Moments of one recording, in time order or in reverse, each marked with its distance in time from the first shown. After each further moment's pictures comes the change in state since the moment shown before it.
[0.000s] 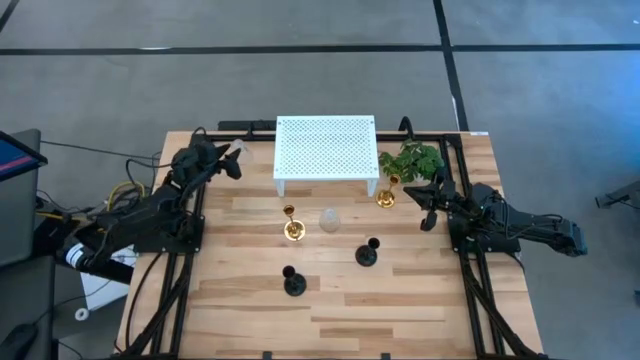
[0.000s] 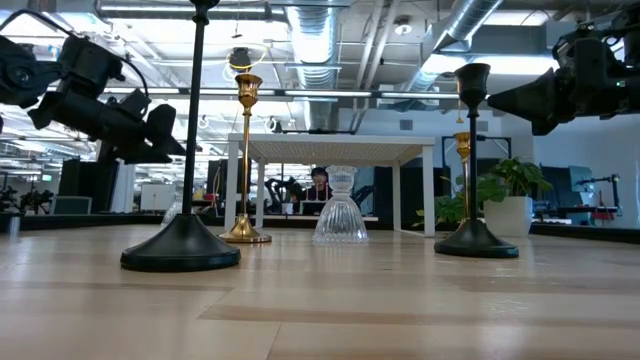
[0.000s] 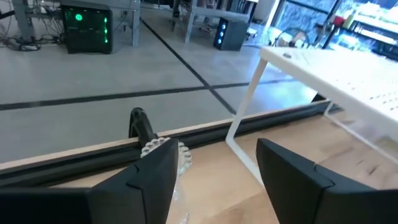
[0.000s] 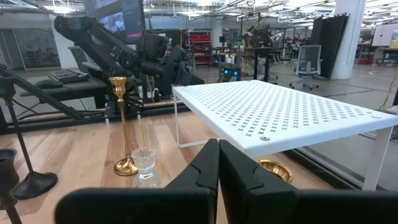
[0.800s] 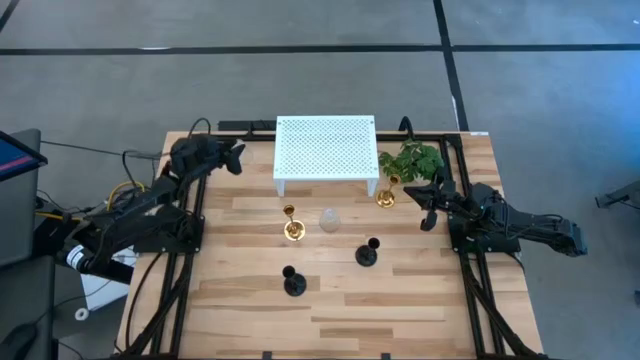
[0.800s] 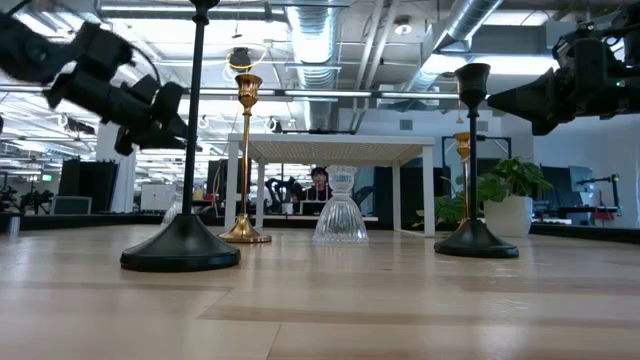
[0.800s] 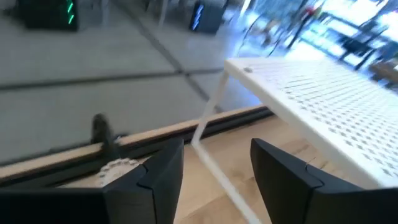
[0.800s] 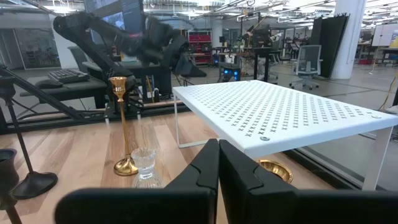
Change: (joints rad) left arm 0.016 -0.008 0.188 -0.267 0.131 -0.035; right arm 0.000 0.000 0.000 0.000 0.000 0.000
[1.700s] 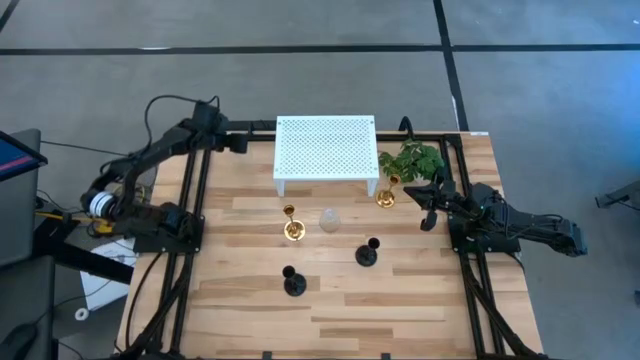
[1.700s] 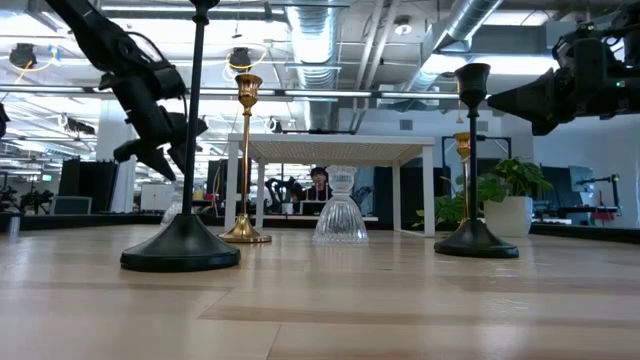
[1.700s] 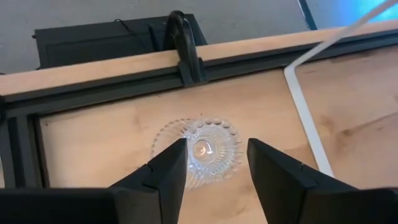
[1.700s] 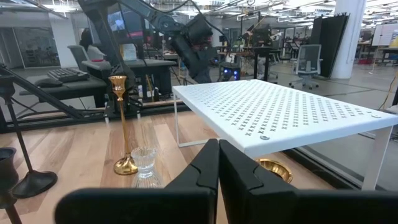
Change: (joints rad) left arm 0.111 0.494 0.471 -0.609 -0.064 0.031; right arm 0.000 0.000 0.000 -0.003 0.000 -0.002
